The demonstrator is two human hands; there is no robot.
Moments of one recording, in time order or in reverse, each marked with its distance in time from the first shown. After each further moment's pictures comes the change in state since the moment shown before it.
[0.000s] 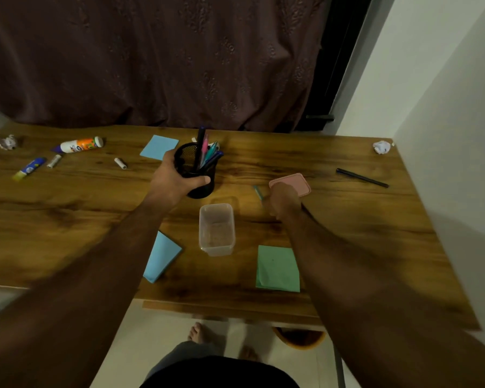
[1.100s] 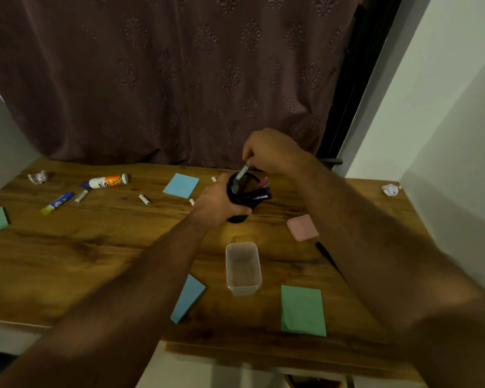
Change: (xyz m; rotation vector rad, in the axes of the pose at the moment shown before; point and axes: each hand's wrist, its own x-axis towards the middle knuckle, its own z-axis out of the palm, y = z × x) left_hand 0.020 0.047 -0.006 0.246 -0.162 0.216; right_hand -0.045 -0.200 -0.113 -0.548 0.154 -0.834
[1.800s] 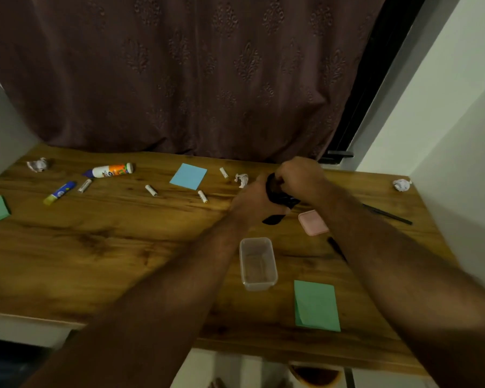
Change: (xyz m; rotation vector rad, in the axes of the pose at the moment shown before) left_hand 0.011 0.010 0.034 -0.085 -0.116 0.041; right_hand -0.027 0.020 0.064 -0.267 -0.063 0.094
